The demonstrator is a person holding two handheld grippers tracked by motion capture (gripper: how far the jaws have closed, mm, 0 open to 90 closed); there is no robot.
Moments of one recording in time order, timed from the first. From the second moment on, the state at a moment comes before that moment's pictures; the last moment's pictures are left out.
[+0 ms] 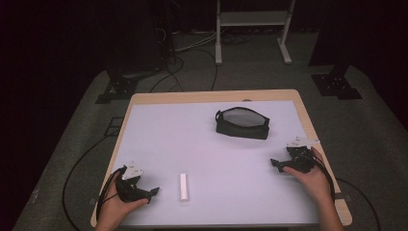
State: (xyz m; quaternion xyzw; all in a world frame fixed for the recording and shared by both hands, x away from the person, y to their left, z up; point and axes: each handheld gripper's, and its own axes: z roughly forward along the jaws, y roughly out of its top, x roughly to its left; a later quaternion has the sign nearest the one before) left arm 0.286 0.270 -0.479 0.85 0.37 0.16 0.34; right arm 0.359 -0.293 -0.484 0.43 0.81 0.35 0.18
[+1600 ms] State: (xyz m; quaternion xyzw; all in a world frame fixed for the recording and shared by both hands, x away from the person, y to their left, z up) left arm 0.286 0.270 -0.480 0.85 0.37 0.16 0.34; right arm 0.367 -0.290 -0.436 0.41 0.80 0.40 0.19
